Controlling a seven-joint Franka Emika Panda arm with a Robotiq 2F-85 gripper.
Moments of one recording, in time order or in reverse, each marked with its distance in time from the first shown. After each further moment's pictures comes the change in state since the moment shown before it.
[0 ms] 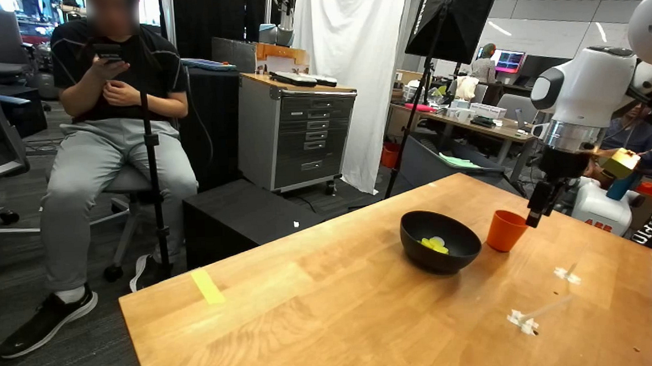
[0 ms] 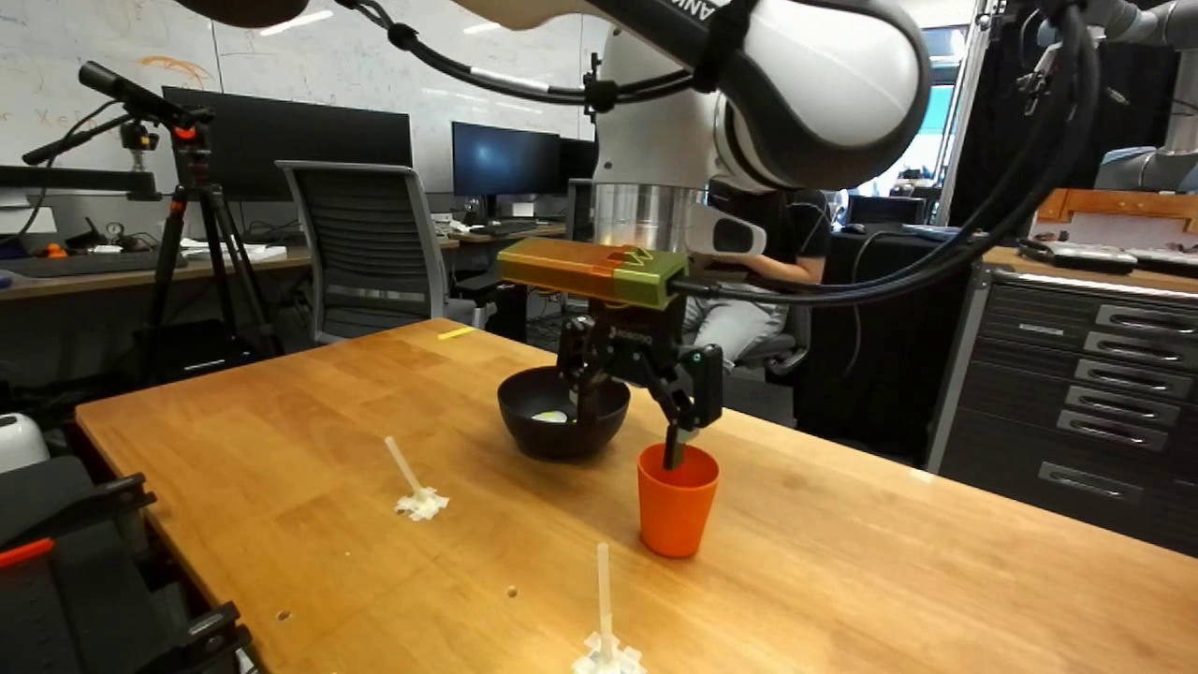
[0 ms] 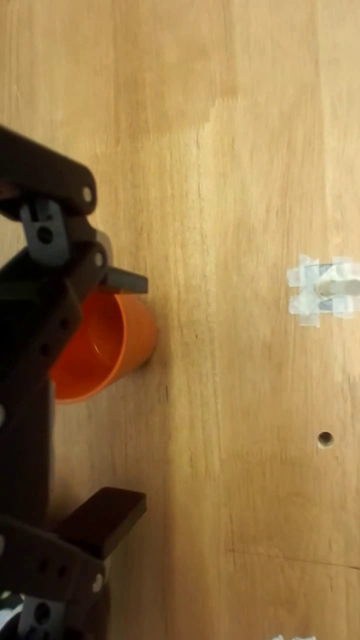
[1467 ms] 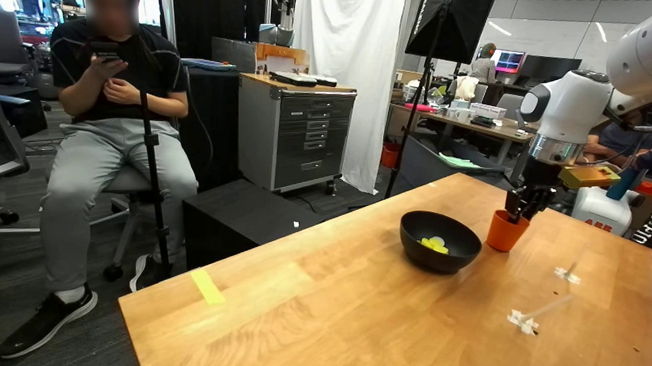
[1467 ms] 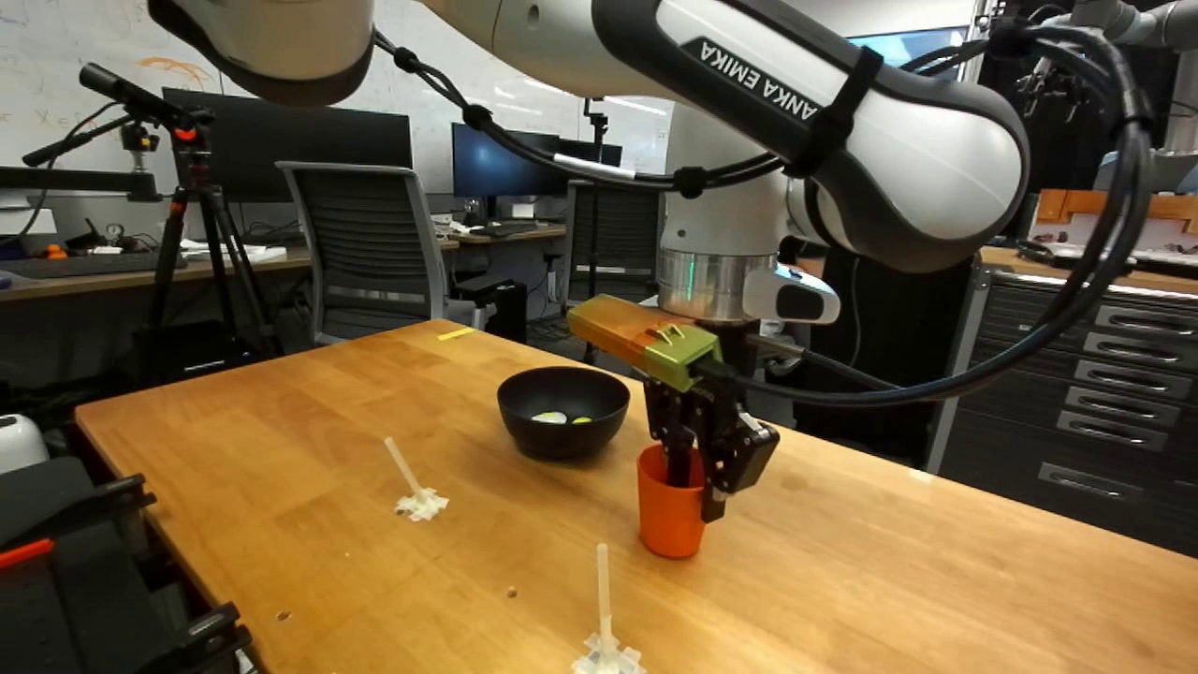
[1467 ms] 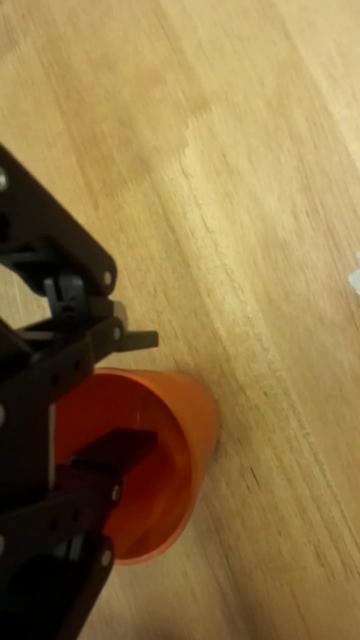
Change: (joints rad) arm -0.232 0.155 0.146 0.308 0.001 0.000 0.382
